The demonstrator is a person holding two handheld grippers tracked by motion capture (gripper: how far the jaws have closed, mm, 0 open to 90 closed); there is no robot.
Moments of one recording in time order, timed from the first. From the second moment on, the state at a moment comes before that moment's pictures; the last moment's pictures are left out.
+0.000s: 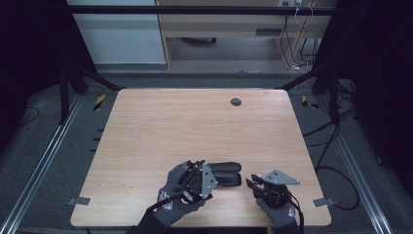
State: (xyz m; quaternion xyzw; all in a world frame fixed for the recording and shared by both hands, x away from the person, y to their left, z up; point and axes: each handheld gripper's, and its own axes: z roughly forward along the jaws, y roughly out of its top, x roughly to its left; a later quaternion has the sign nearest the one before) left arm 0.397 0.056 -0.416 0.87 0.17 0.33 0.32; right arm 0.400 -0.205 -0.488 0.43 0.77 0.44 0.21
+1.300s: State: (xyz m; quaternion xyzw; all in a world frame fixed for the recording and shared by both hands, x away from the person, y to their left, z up) left arm 0.406 0.010 -0.437 0.89 0.10 0.40 0.22; right arm 0.400 -0.208 -0.489 0.43 0.77 0.42 0.21
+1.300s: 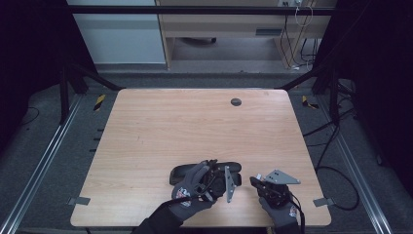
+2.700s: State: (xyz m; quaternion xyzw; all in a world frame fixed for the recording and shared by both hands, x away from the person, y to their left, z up) left arm 0.413 -0.015 -0.450 0.88 0.06 0.44 0.17; right arm 0.413 -0.180 -0.497 0.42 0.77 0.44 0.18
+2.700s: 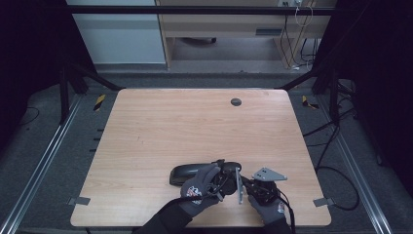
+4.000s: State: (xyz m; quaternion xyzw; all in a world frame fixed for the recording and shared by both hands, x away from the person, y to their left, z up) left arm 0.413 -0.002 -0.436 0.87 0.09 0.44 0.22; right arm 0.420 -0.164 -0.502 0.43 0.78 0.44 0.16
